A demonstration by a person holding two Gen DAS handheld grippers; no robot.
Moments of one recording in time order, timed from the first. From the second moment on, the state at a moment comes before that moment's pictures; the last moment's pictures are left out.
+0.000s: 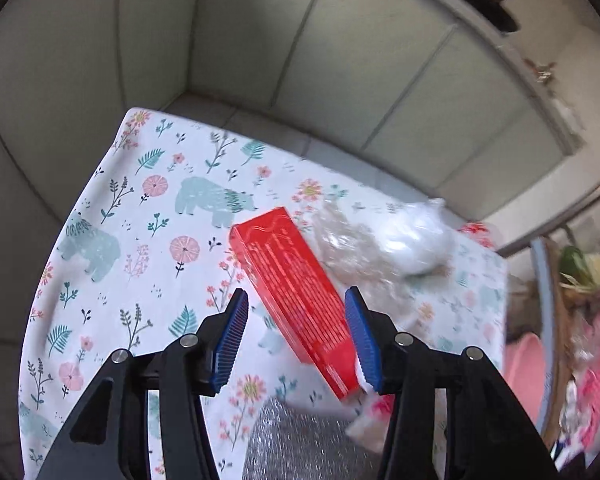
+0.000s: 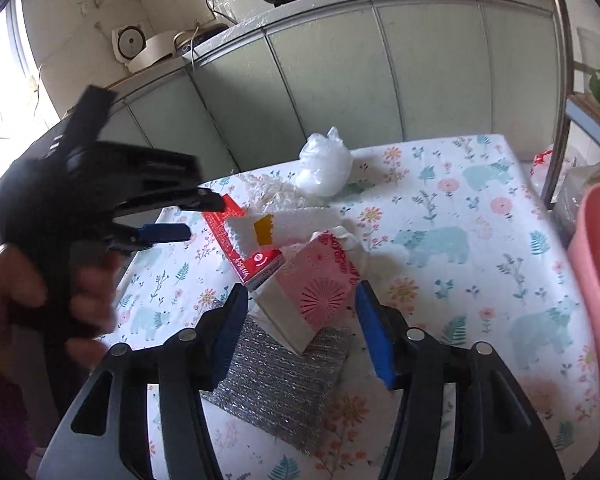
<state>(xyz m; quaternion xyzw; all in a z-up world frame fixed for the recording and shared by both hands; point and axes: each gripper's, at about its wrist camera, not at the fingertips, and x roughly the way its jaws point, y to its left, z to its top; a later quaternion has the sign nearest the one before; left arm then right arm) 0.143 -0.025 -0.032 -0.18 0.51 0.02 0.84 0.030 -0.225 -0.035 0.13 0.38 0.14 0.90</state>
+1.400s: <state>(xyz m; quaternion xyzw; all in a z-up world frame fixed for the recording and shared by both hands) 0.147 -0.062 -0.051 -0.11 0.54 -0.02 0.83 0.019 -0.304 -0.046 0.17 0.40 0.11 0.89</state>
